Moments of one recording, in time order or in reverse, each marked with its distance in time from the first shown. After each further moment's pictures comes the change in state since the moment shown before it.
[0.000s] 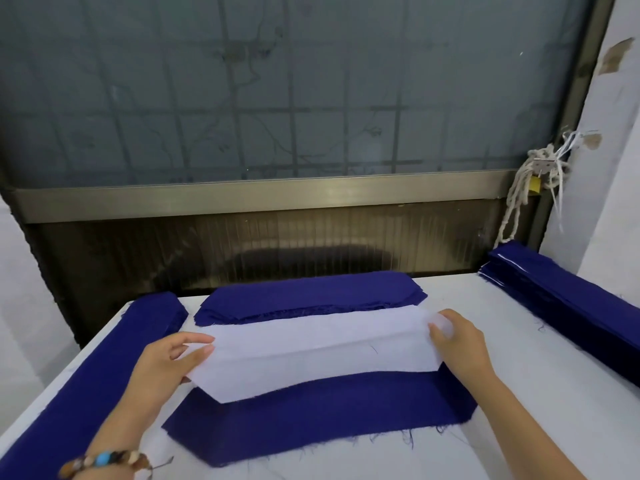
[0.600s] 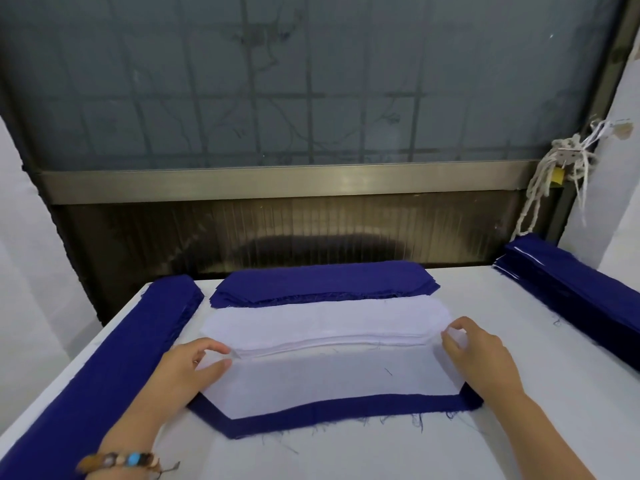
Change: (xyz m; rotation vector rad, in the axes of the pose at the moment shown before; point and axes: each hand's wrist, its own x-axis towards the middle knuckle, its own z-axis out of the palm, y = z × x) left_hand -0.024 -0.018 -0.008 0.417 -0.189 0.041; right_hand -0.032 0.012 -0.008 -0.230 -0.036 -0.008
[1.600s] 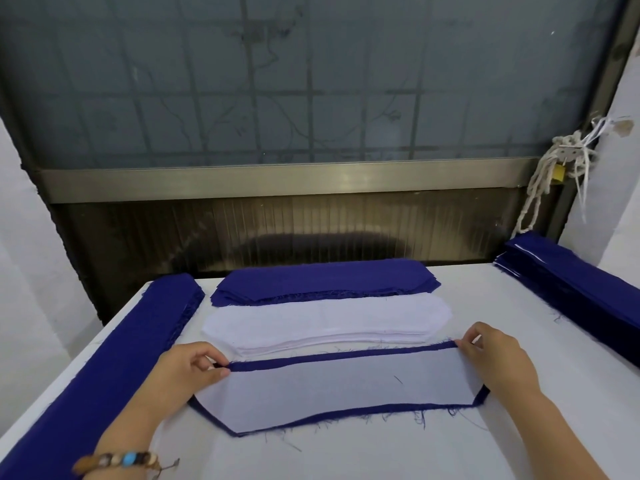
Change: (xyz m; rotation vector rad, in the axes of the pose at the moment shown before) left_hand 0.001 -0.002 -0.004 0.060 0.007 -0.021; right_hand 0.001 0.010 -0.011 -0.044 -0.009 0.082
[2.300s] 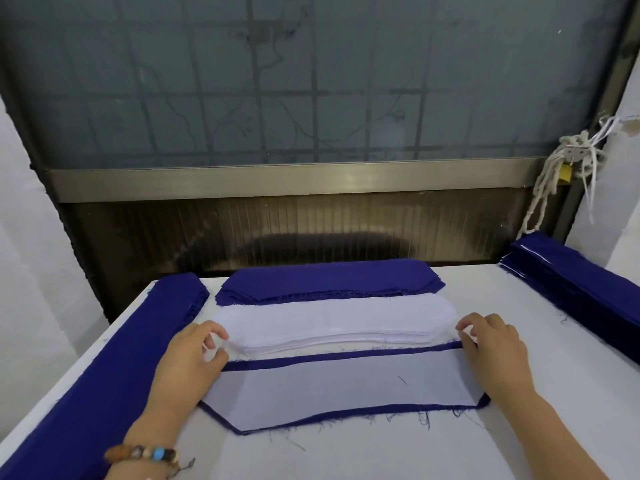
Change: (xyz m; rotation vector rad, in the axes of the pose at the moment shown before) left_hand 0.006 0.003 0.018 0.147 0.339 0.061; right_hand -0.002 -0.010 0.007 -0.157 0.197 -0.215
